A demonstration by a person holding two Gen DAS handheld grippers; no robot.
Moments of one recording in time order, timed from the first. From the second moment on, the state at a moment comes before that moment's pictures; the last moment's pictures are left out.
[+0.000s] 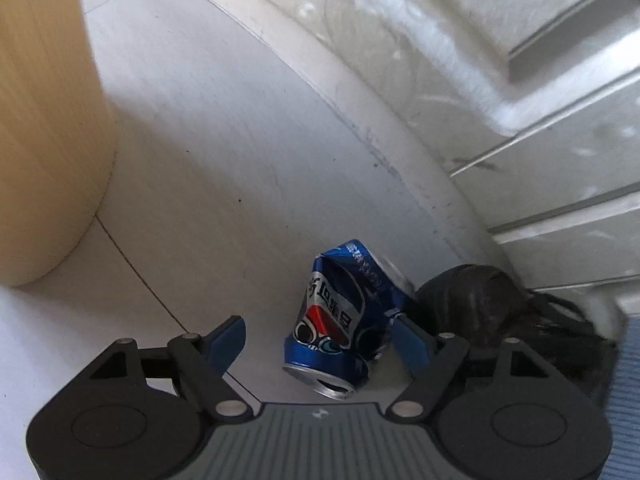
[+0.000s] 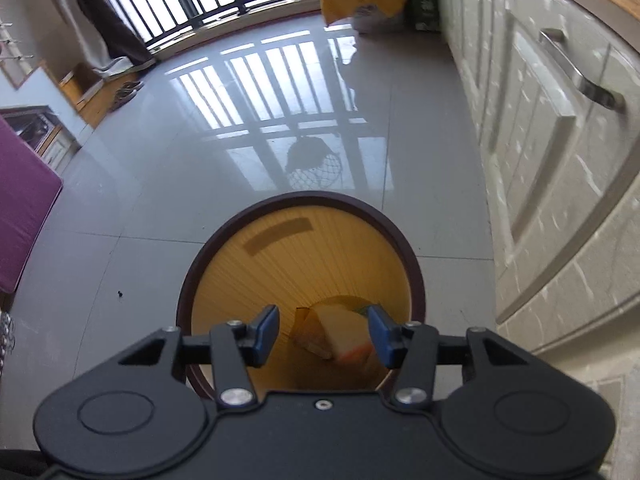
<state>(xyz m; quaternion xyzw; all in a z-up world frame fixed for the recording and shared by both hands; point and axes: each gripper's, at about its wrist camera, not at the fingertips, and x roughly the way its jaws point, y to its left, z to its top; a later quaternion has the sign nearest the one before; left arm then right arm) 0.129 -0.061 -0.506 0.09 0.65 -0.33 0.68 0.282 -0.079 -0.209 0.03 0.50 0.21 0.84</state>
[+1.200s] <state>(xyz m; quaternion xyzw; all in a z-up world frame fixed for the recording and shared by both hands) 0.144 -0.020 -0.455 0.04 0.64 -0.29 0.71 0.287 -0.078 -0.195 0.03 0.52 0.20 0.83</state>
